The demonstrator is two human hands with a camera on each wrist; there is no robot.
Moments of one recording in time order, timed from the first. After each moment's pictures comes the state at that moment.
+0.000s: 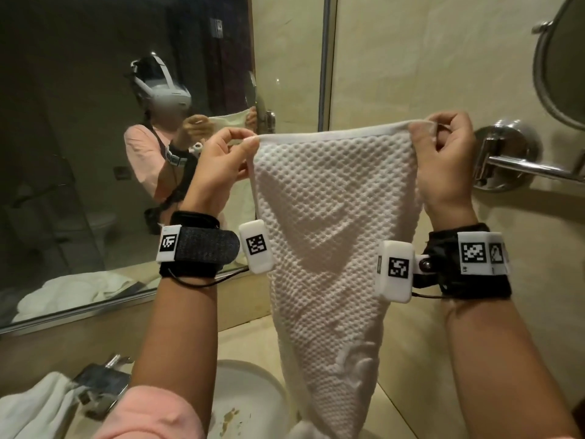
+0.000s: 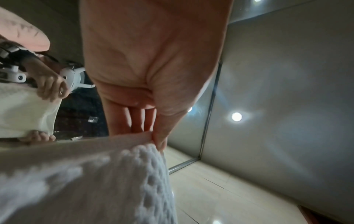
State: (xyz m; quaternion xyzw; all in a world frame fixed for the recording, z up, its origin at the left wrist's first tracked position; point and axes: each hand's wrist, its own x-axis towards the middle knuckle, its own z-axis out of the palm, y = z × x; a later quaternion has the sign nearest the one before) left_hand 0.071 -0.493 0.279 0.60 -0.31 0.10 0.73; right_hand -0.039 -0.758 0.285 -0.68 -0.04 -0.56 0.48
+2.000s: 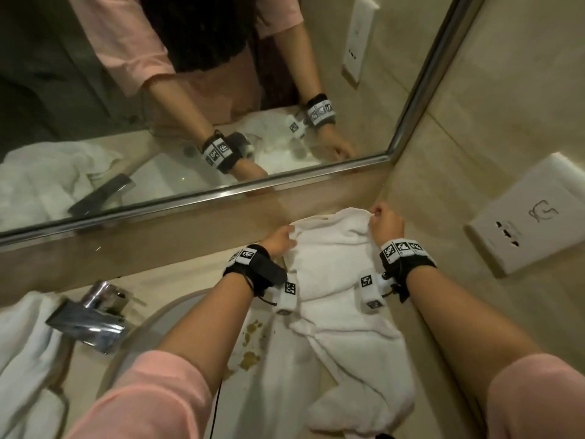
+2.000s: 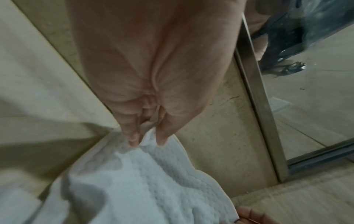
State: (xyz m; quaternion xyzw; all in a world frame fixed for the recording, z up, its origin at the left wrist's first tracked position) left_hand 0.279 -0.529 -0.148 0.82 0.01 -0.34 0.47; right_hand 0.253 -0.771 -0.141 -0.91 0.27 -0.05 0.31
